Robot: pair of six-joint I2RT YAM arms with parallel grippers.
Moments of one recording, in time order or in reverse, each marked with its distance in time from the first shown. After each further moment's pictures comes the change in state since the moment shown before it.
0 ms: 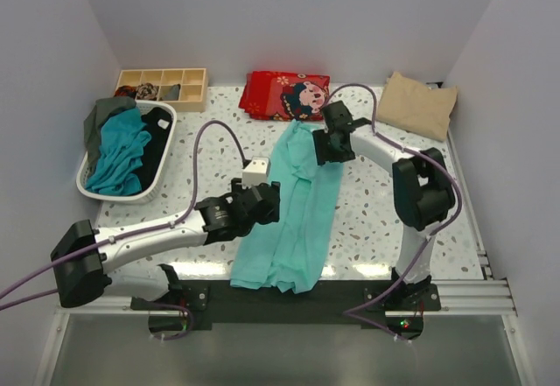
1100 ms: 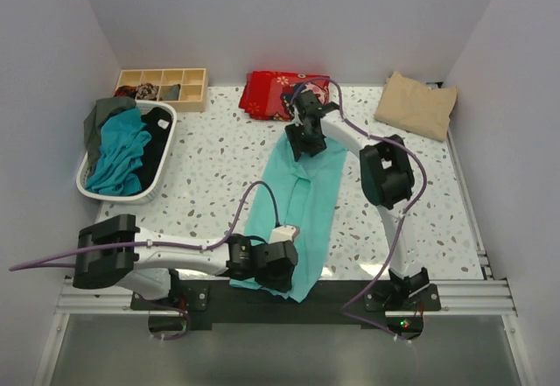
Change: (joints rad) left arm -0.325 0.144 -0.187 0.086 0.556 -0.285; right arm 0.075 0.412 0.518 -0.209 -0.161 -0.061
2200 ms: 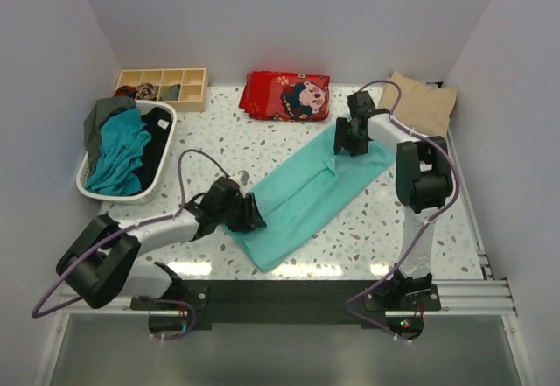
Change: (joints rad) left arm 0.795 -0.037 -0.187 0.375 0.268 0.321; right arm -0.272 -0.241 -0.415 0.243 0.040 0.173
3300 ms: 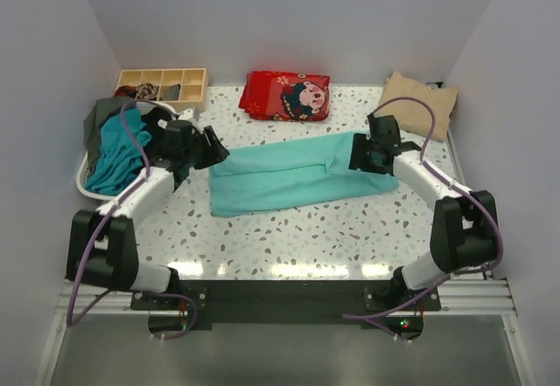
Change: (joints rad) left arm 0.443 -0.014 0.351 -0.154 -0.069 0.206; right arm -0.001 -0.555 -0.504 0.122 0.035 0.006
